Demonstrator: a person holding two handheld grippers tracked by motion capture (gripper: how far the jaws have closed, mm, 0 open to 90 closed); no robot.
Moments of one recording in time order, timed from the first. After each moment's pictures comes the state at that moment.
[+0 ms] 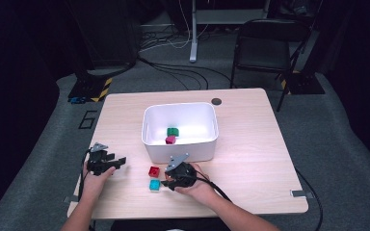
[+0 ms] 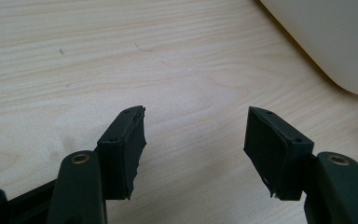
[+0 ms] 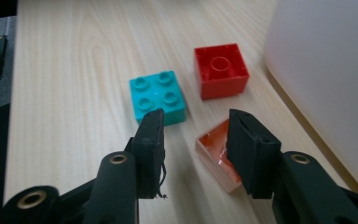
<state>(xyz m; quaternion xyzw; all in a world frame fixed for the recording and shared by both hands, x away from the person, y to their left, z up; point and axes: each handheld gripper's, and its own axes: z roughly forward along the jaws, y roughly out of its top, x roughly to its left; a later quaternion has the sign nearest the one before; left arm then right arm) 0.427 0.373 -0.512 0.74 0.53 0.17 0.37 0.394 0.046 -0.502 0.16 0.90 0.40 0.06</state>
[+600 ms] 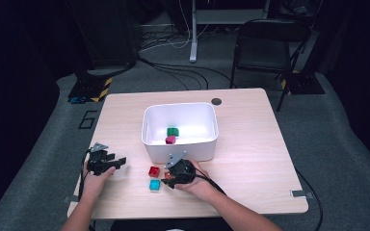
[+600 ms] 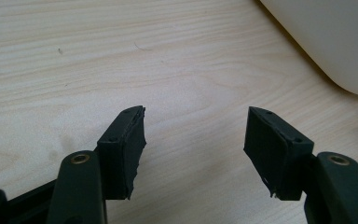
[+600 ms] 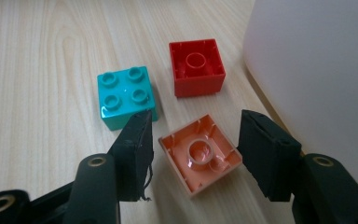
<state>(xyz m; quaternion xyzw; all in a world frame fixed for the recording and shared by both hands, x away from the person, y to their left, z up) 0.428 0.373 -0.513 0.74 0.53 0.17 0.37 0.409 0.048 -0.506 0.15 0.91 0.38 0.08</state>
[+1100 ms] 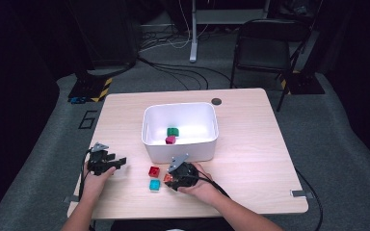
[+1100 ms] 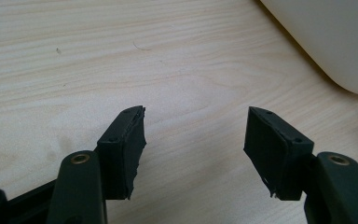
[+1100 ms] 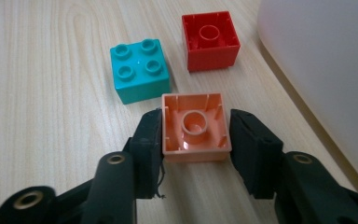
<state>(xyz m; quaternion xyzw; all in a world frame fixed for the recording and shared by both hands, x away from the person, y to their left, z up) 0.428 0.373 -0.513 0.74 0.53 0.16 0.37 0.402 0.040 -0.510 0.15 0.92 0.36 0.06</state>
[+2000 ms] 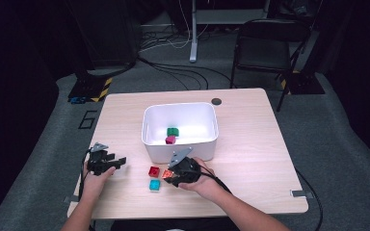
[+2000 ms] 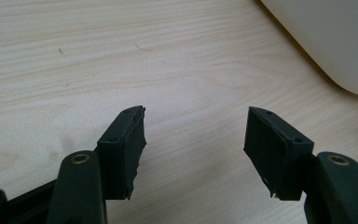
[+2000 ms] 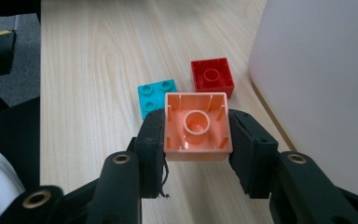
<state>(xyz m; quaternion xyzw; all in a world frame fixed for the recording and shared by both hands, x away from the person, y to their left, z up) 0.428 0.373 -0.513 0.74 0.53 0.17 0.37 0.396 0.033 -0.469 0.16 0.91 0.39 0.04</state>
